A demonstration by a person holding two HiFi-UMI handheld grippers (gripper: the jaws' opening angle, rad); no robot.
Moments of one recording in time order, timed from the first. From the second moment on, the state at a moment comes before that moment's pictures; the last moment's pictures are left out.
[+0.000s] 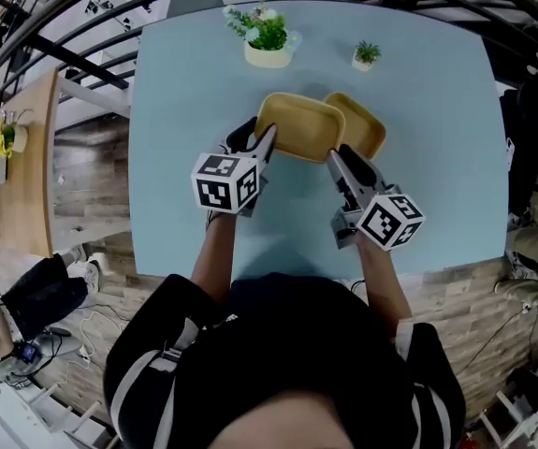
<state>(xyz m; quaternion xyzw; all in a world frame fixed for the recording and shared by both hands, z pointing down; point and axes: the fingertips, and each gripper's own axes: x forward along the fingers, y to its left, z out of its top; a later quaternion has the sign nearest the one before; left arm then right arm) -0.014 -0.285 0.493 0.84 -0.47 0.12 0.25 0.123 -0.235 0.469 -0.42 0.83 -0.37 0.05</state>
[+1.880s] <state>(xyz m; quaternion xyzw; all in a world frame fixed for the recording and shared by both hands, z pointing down) 0.112 -0.330 0.540 0.86 -0.40 0.21 0.22 0.229 -0.239 0.515 -0.47 0.79 -0.39 0.05</state>
